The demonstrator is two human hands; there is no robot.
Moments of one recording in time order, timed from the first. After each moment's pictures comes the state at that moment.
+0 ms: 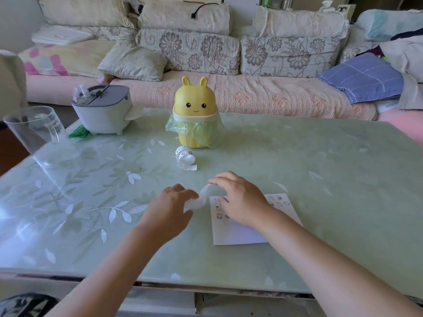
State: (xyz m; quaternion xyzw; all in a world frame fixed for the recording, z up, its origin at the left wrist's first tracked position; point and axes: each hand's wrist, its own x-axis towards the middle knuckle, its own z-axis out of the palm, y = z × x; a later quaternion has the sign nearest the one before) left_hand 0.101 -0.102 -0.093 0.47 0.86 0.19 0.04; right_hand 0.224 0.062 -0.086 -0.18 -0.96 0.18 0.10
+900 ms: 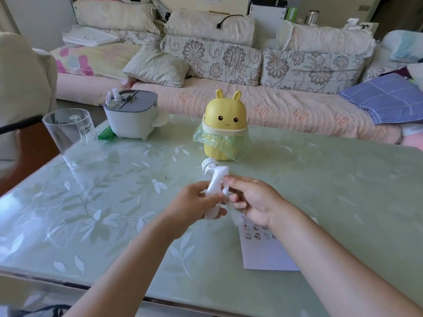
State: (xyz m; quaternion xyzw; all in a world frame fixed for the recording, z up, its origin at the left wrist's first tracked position) left_hand 0.067 -0.100 -0.058 0.25 0.64 0.60 0.40; right_hand 0.158 0.037 -0.042 -0.30 -0.52 0.79 0.10
